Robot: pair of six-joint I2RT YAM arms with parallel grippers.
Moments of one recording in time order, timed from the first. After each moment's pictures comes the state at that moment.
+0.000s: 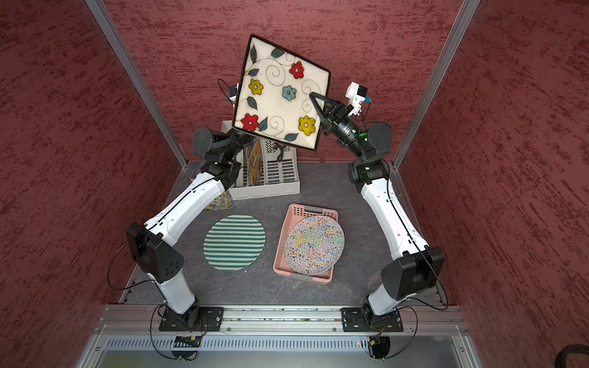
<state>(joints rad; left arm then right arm) -0.53 1.77 1.80 0.80 0.59 -1.61 0.22 1.60 1.75 0.55 -0.60 1.58</state>
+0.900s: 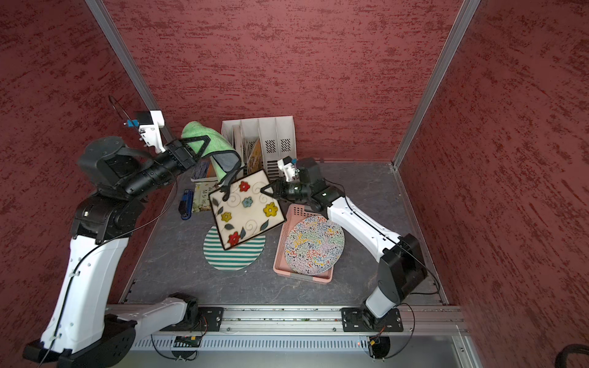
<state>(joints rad) -0.21 1.16 1.72 -0.61 0.36 -0.70 0.64 1.65 1.43 -0.20 -0.66 0.85</state>
